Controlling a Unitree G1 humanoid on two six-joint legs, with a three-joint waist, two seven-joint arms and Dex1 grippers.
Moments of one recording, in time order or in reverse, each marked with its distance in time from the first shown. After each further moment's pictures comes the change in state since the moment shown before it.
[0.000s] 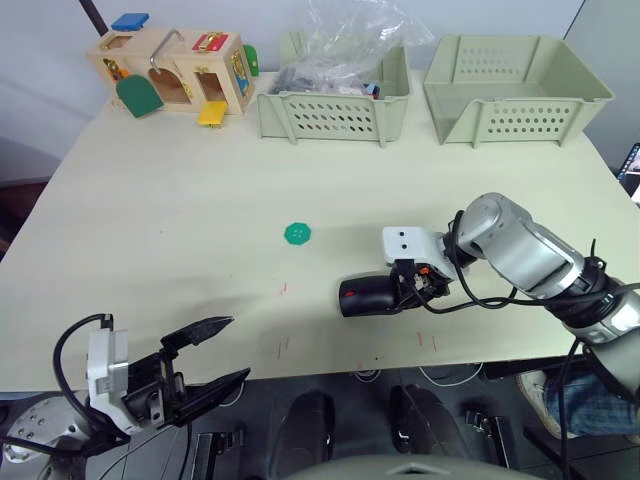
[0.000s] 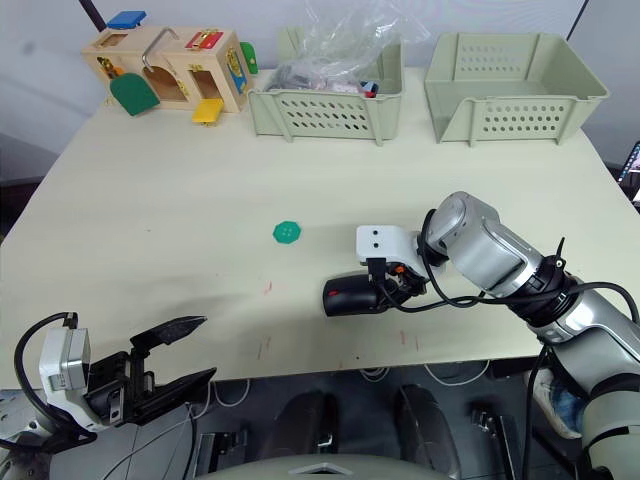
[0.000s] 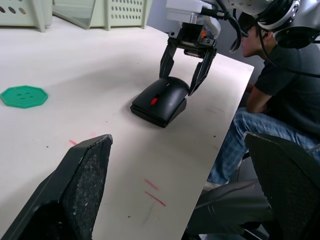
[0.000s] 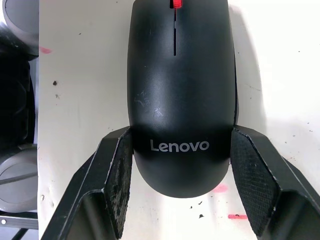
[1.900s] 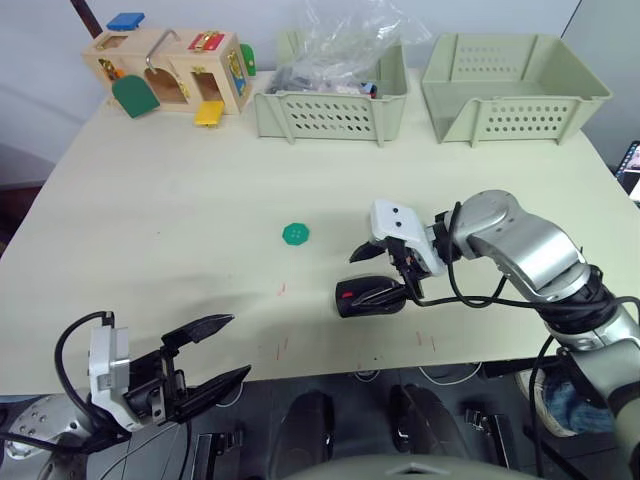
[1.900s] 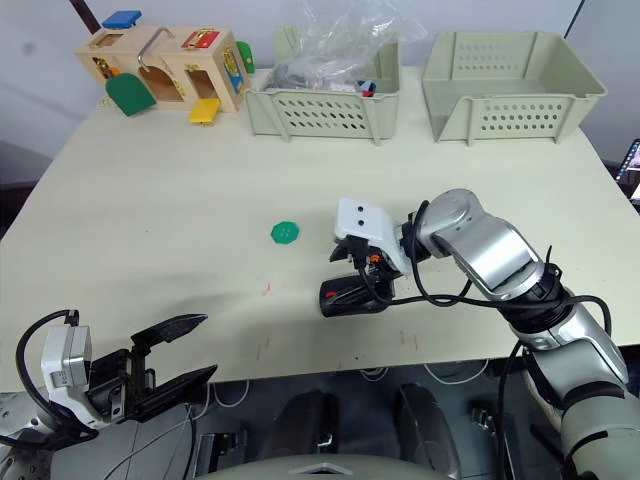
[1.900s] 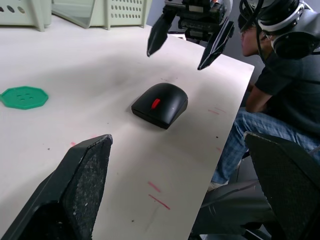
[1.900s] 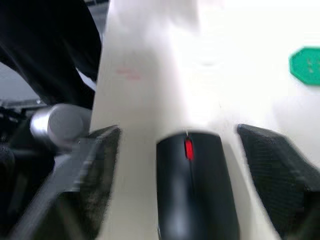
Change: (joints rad) left arm -0.012 0.005 -0.003 0.000 0.000 0.015 0.005; right arm 0.097 0.168 -0.227 -0.089 0.256 0.001 -0.181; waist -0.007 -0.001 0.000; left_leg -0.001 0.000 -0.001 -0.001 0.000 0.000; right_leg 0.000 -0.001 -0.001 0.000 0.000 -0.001
